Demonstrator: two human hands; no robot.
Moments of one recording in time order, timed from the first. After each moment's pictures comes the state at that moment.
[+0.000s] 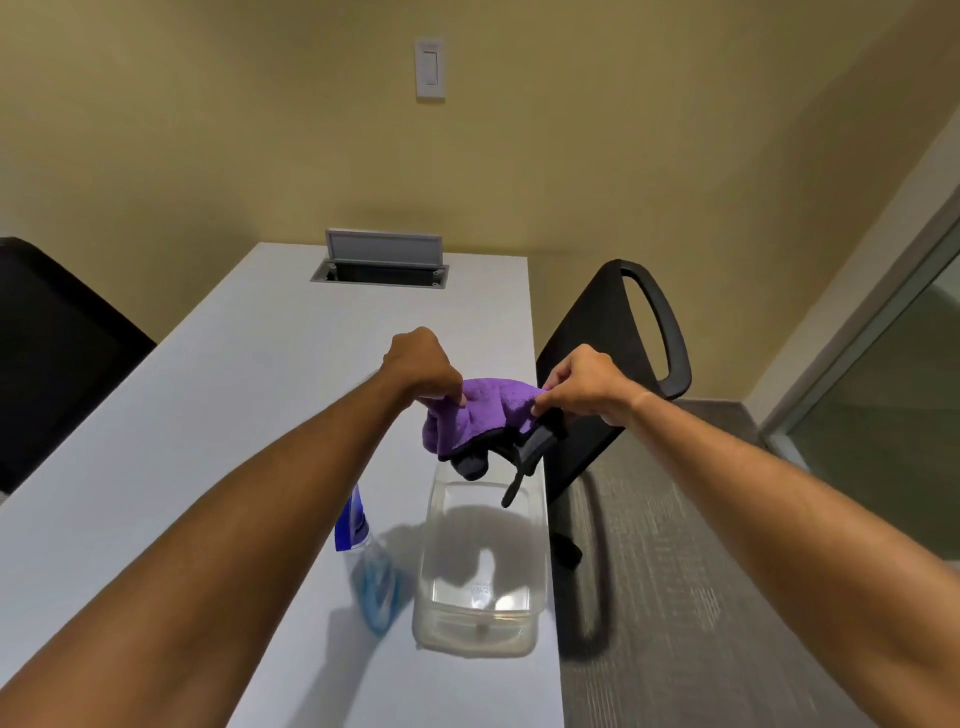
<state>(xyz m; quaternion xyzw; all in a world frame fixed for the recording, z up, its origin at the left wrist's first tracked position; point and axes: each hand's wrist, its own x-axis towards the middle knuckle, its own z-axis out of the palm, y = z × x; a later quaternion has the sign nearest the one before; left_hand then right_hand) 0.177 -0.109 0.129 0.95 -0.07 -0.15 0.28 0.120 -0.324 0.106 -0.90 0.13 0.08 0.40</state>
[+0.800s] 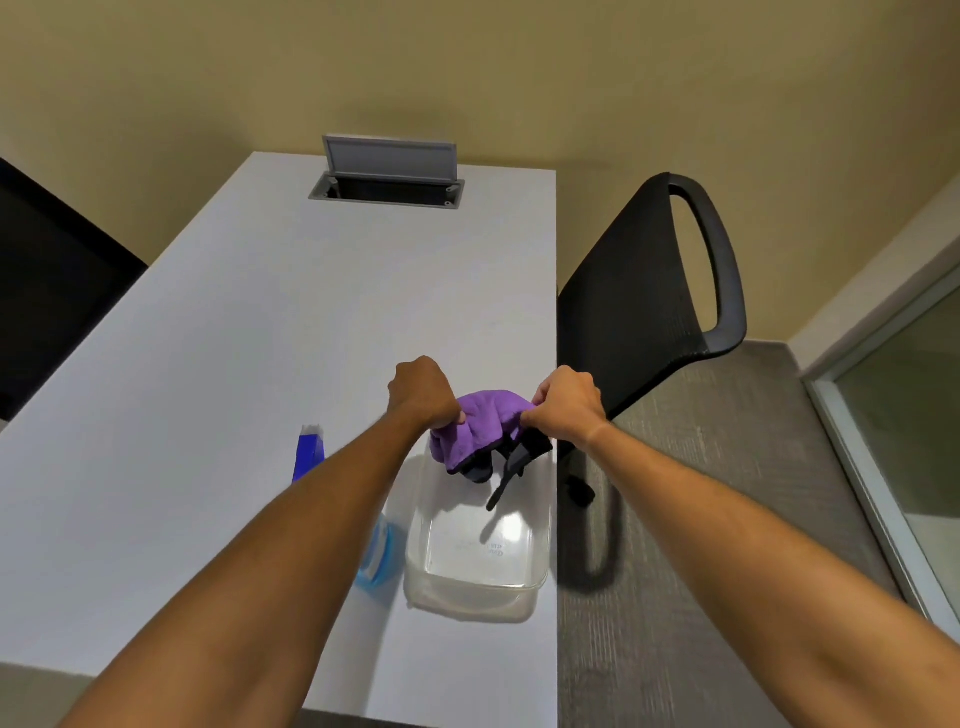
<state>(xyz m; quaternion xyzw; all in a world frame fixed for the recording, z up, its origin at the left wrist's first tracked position) 0.178 -0.127 0.004 0.94 0.04 -0.19 0.27 0.140 -0.307 -0.024 -0.93 0.17 0.09 0.31</state>
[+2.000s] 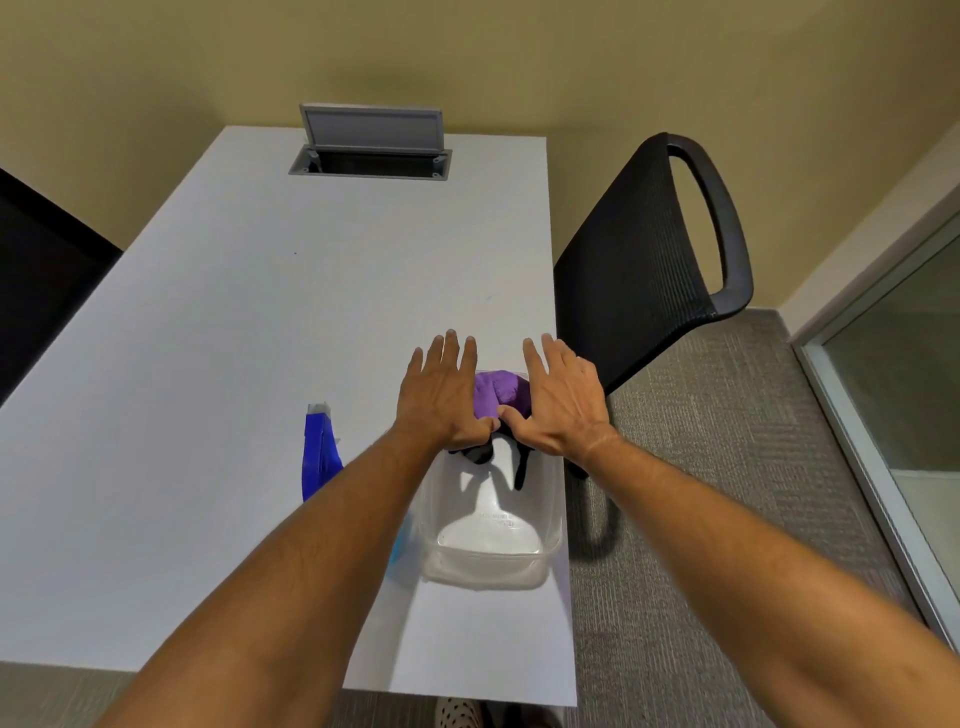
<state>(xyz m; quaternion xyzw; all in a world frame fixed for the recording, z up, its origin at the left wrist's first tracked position) 0.165 -0.120 -0.048 0.96 -0.24 -0.09 -0.05 0.111 -0.289 -0.052 -1.00 0.02 0.00 0.01</state>
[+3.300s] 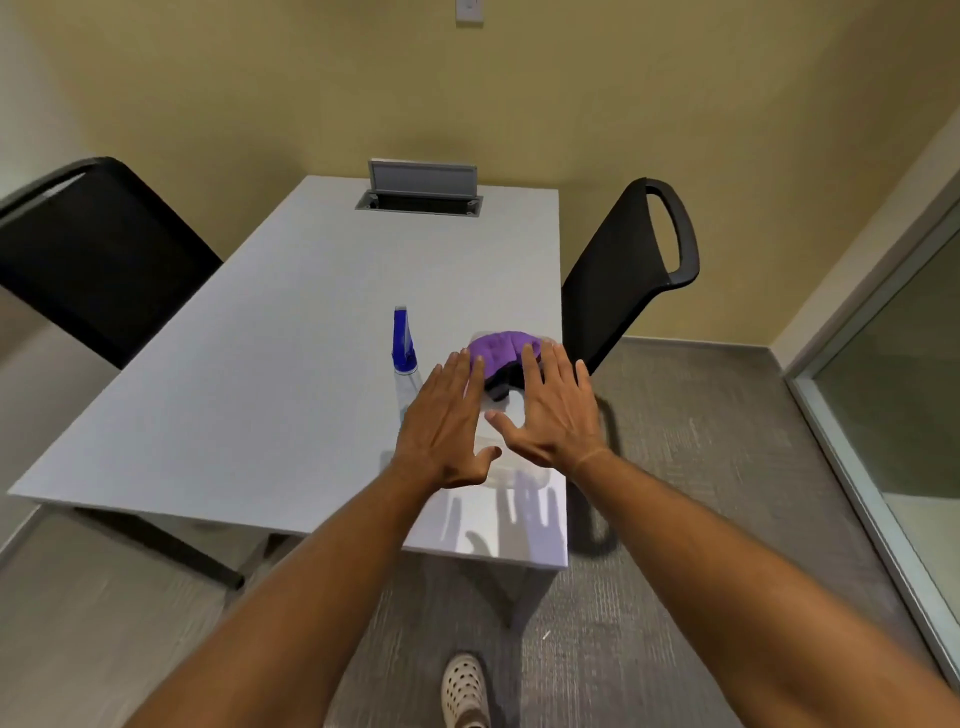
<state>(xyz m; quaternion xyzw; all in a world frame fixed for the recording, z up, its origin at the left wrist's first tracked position) -0.052 -0.041 0.002 0.96 -0.28 0.04 0.04 -0.067 -0.211 0.004 -1.00 0.01 -0.07 0.06</state>
